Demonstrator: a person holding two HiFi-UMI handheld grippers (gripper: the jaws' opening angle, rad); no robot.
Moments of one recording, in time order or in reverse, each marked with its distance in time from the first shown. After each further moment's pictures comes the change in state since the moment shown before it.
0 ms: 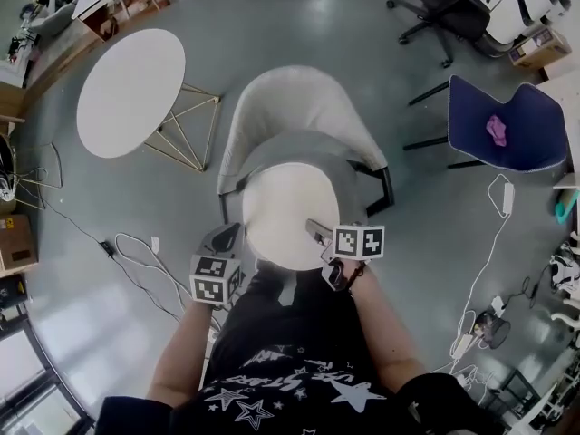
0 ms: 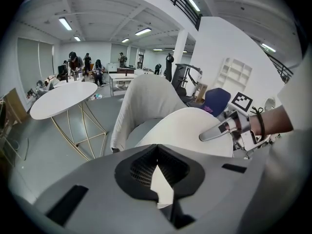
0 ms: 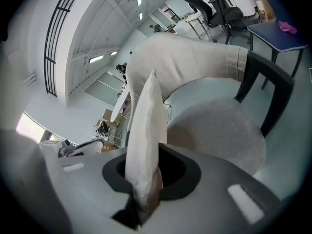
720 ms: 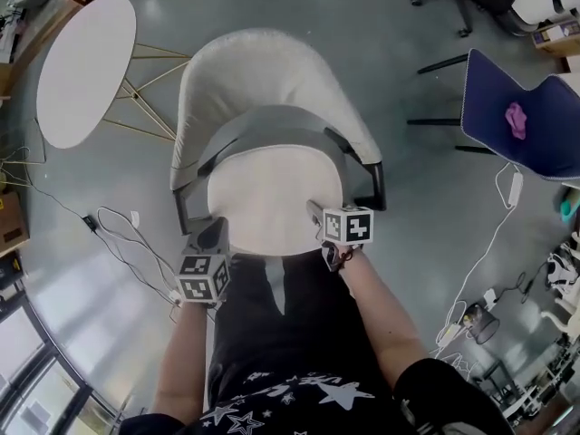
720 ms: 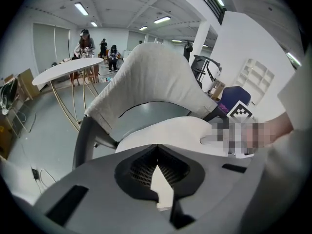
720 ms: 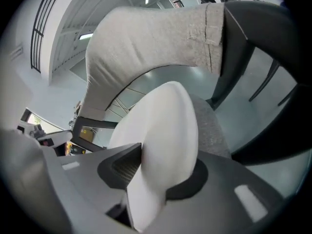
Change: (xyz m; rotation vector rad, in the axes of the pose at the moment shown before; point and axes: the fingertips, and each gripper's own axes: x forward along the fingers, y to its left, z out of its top) left arm 0.093 -0.019 -0.045 -0.183 0.105 0.108; right arm 0.033 -0.164 0.016 -0.123 0.129 -0.219
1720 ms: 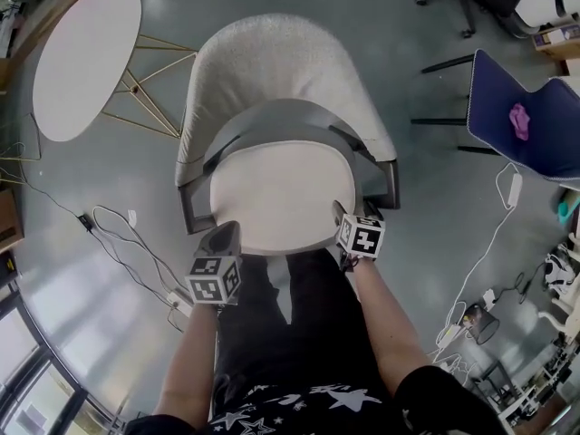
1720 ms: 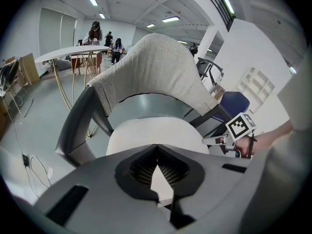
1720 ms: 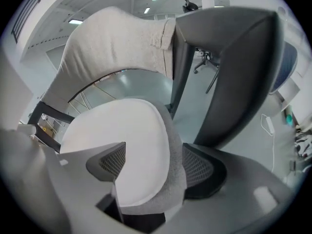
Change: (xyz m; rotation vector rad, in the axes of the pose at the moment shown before) left arm 0.018 0.007 -0.041 -0.091 0.016 -0.053; right arm -0.012 -0.080 -0.020 -0.033 -0.139 -0.418
